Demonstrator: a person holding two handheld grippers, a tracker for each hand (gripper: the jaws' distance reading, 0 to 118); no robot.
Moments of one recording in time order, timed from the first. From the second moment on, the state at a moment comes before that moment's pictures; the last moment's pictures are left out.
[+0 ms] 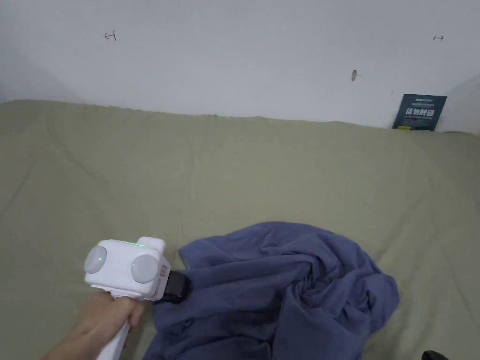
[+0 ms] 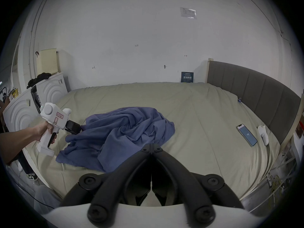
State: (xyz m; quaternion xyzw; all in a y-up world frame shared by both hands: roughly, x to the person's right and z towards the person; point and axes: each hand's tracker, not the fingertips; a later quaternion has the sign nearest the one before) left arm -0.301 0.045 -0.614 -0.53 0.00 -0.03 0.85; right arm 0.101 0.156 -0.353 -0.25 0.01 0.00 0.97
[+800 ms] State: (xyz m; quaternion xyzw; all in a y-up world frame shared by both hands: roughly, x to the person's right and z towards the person) left arm -0.300 0.089 -0.572 -0.49 -0.02 0.00 0.87; right arm 0.191 0.124 -0.564 -0.41 0.01 0.01 0.91
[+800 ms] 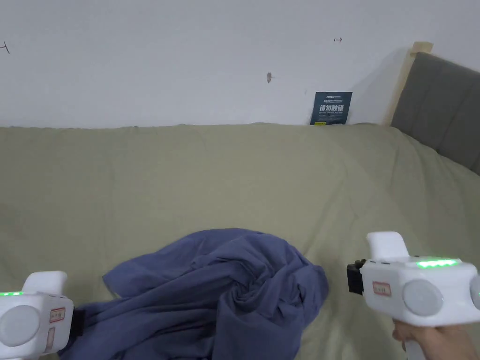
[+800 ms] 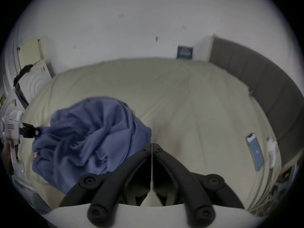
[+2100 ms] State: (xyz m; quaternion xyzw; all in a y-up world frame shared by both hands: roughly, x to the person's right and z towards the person) left arm -0.399 0.295 -0.489 -0.36 0.10 0.01 0.93; right arm 0.227 0.313 -0.486 -0.31 0.06 0.03 0.95
